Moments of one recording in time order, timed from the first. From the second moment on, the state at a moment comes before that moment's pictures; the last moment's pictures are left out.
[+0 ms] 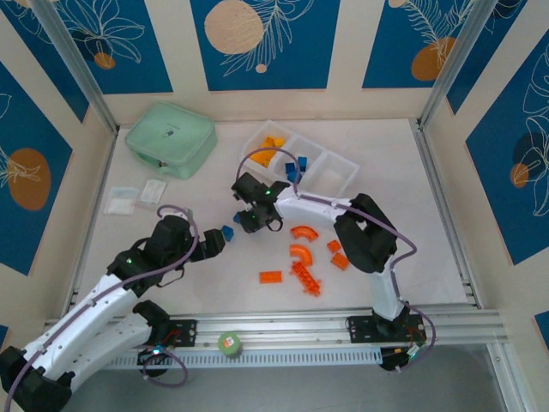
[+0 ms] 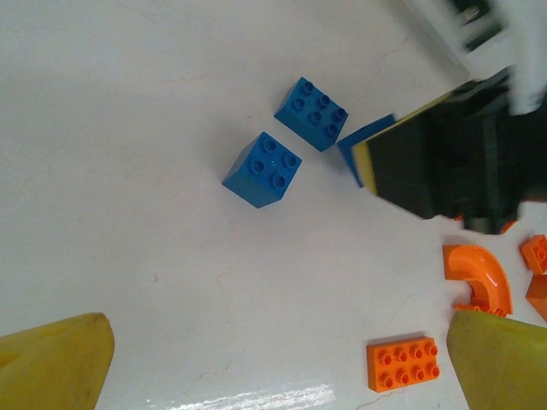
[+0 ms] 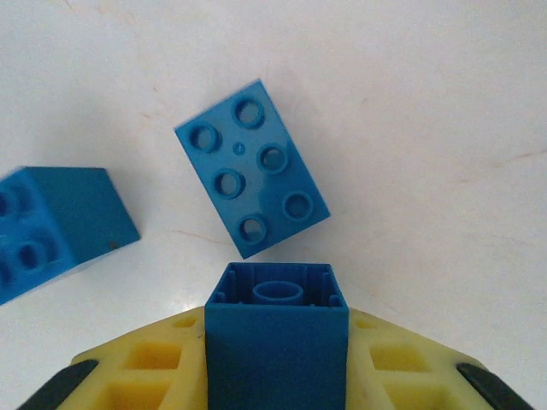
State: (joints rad) left arm -0.60 0.73 0.63 -0.70 -0.07 -0.75; right arm 0.87 2.02 1.53 -0.66 0.03 0.28
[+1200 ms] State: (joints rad) left arm -0.58 1.05 0.80 -0.54 0.02 -0.68; right arm 0.45 2.23 1.98 -0.80 -0.02 0.22
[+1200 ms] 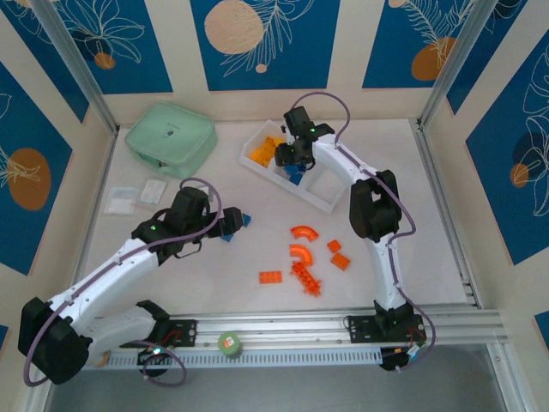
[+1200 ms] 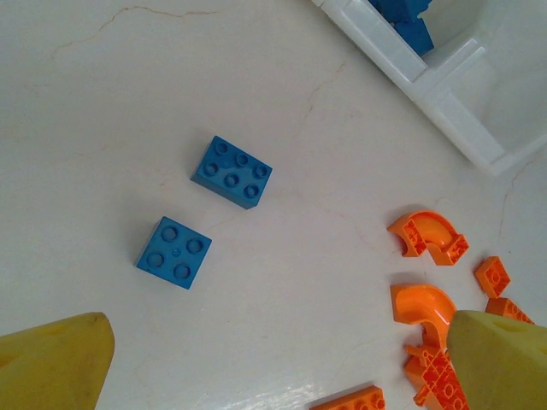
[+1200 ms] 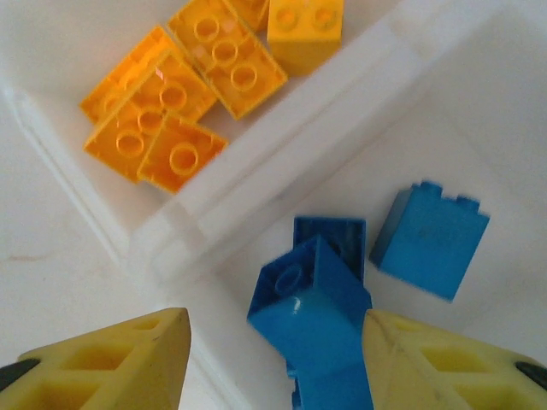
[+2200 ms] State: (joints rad) left arm -0.57 0.67 0.65 -0.71 -0.02 -0.72; right arm 0.85 1.95 1.50 -0.65 -0.02 0.30
